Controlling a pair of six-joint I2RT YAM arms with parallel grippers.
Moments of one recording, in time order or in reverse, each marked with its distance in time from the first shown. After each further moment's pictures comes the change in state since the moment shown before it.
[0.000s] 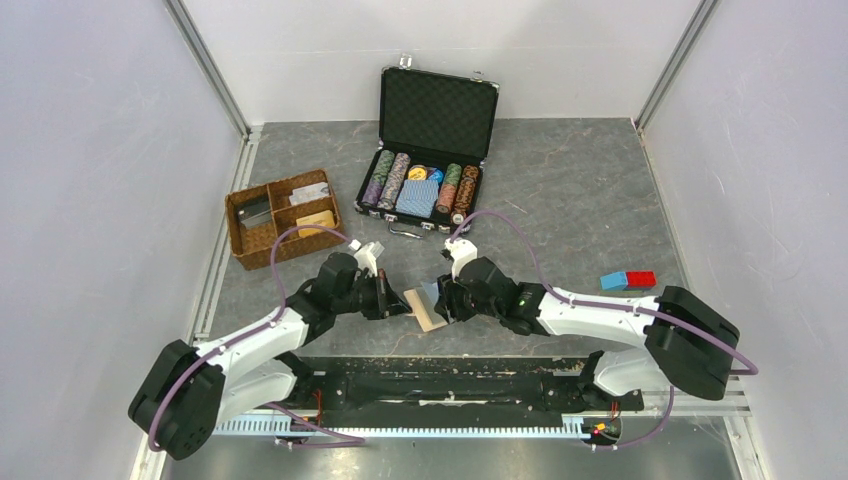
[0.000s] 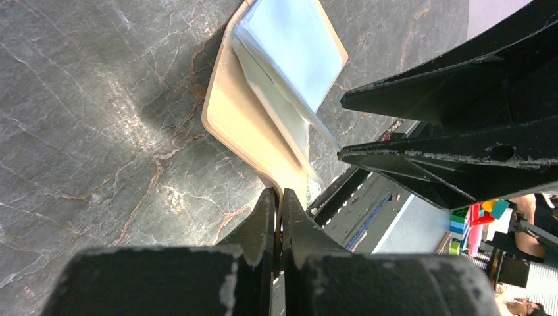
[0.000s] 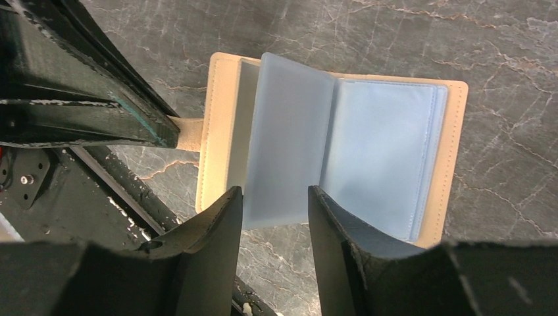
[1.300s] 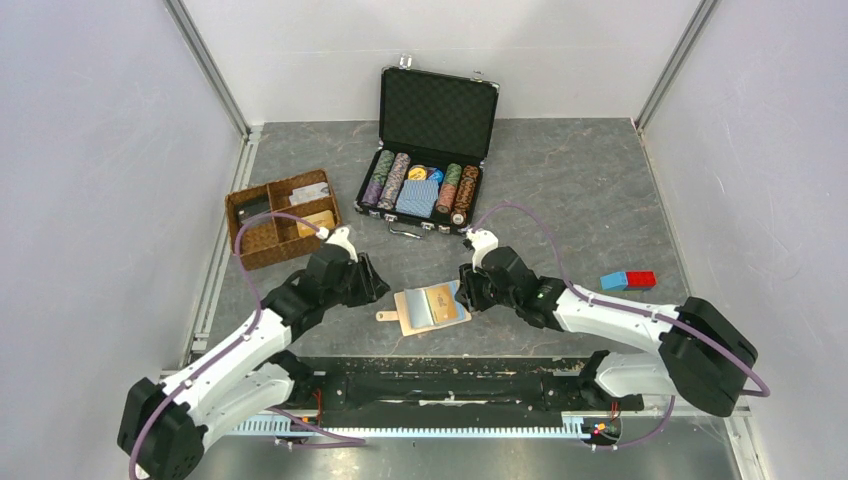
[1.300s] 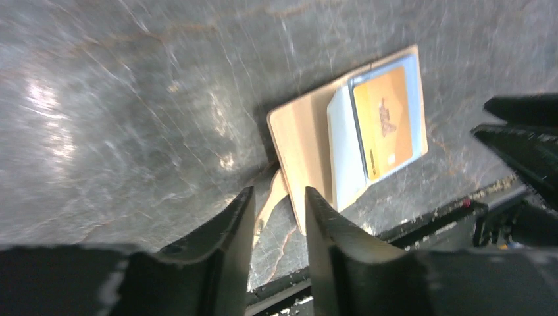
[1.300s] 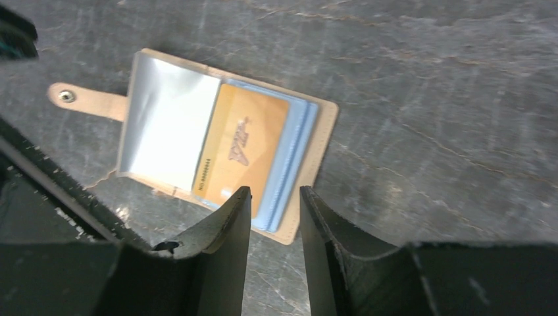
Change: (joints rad) left arm 0.000 -0.161 0.164 -0.432 -0.419 0.011; right arm -0.143 -0.098 -0.056 -0.054 -0.023 -0.077
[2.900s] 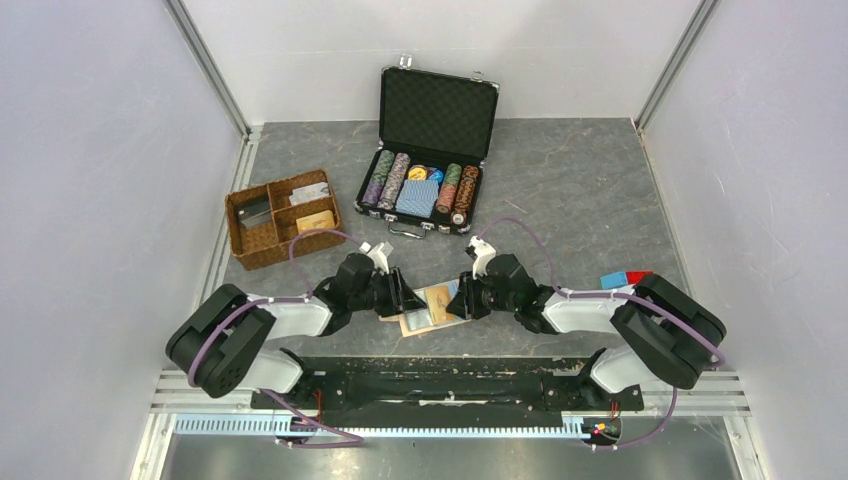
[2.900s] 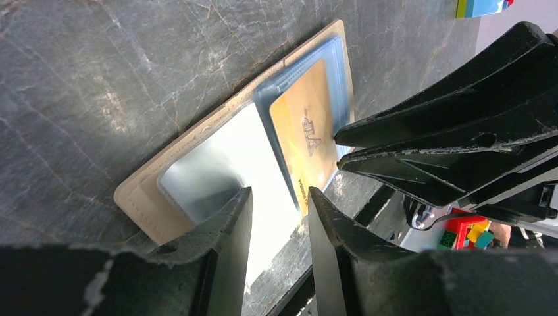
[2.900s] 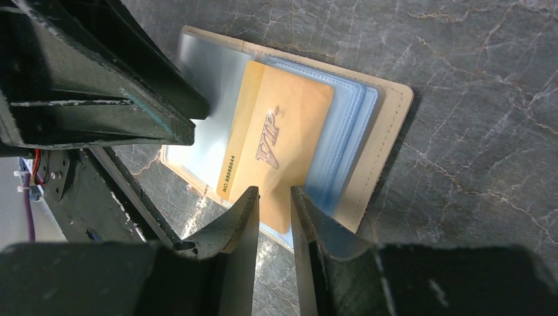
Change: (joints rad) left arm -0.040 0.485 -0.176 0.771 0.362 -0.137; right arm -0.065 0.198 -0.142 0.393 -0.285 0.142
